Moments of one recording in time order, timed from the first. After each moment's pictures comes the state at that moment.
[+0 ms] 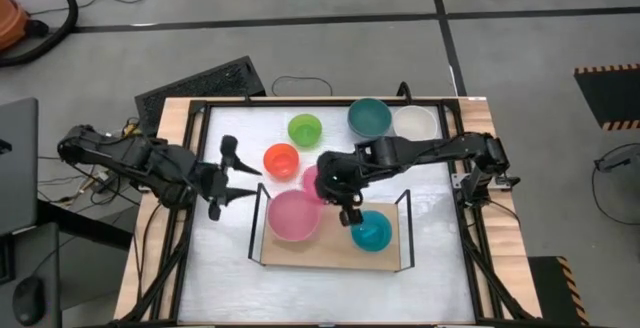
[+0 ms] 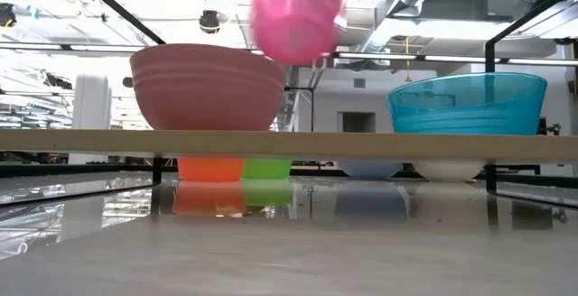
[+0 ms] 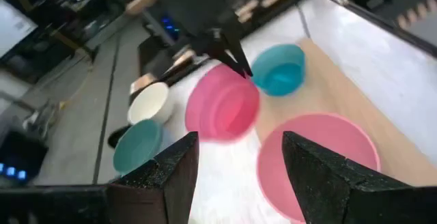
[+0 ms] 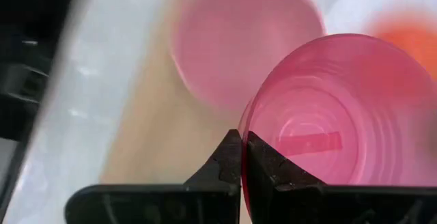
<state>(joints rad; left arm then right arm) -0.31 0.88 1.08 -0.59 -0.30 0.42 0.13 1.82 1.85 -1.07 -0.08 -0.05</state>
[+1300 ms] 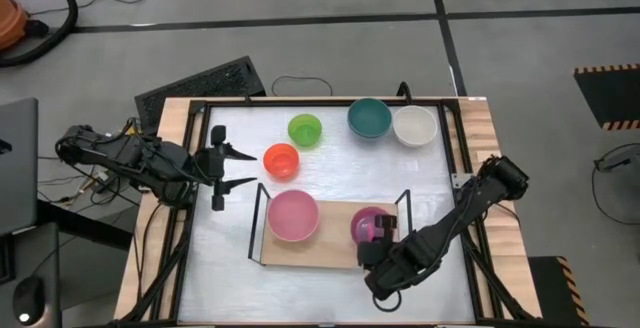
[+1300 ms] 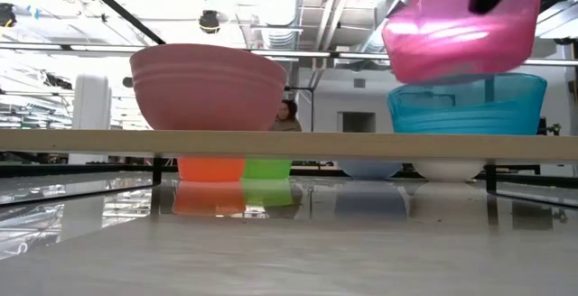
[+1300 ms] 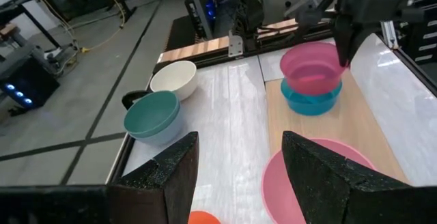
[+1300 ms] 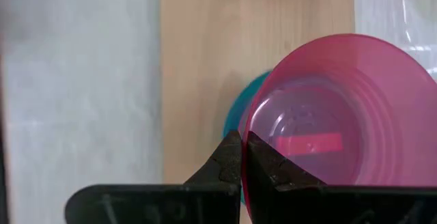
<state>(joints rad) -0.30 0.85 1.08 -0.58 -0.45 0.14 0.66 1.82 1.58 -1.14 0.39 0.67</state>
